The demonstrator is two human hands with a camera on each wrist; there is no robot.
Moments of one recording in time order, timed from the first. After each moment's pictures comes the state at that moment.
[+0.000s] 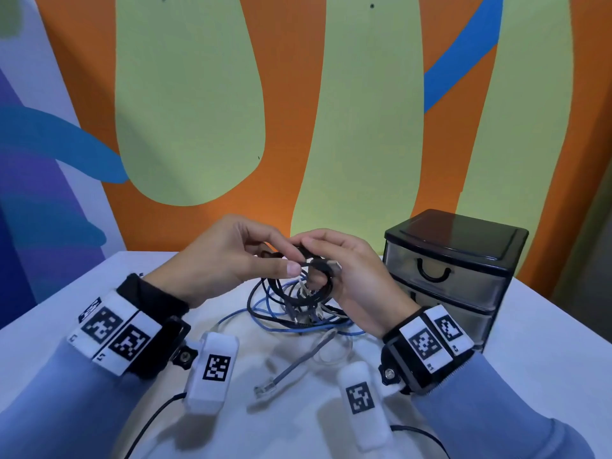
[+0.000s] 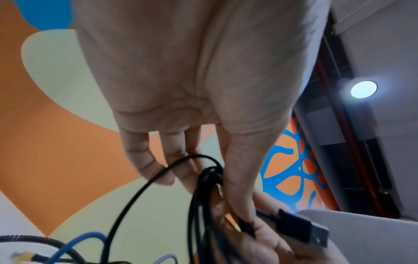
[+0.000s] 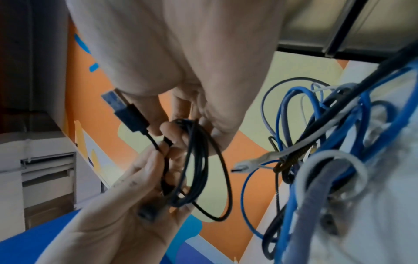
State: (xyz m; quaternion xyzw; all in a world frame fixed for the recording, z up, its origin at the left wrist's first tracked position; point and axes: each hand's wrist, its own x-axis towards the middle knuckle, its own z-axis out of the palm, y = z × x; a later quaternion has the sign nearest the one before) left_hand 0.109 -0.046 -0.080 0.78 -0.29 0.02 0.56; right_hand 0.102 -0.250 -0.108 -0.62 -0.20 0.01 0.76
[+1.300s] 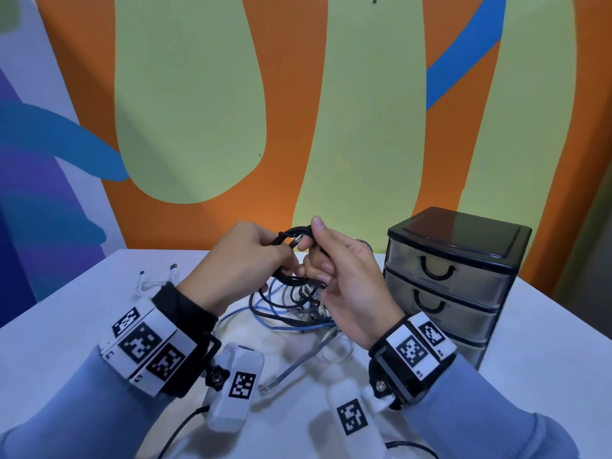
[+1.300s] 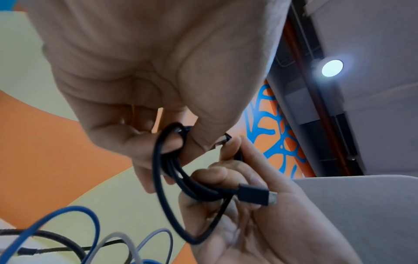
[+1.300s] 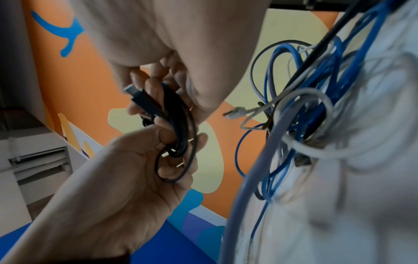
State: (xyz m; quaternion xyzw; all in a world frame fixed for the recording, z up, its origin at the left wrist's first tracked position) left_hand 0.105 -0.071 -0.087 0.84 -0.12 0.05 0.53; right_hand 0.092 -0.229 -0.113 -0.52 -0.21 -0.03 0.83
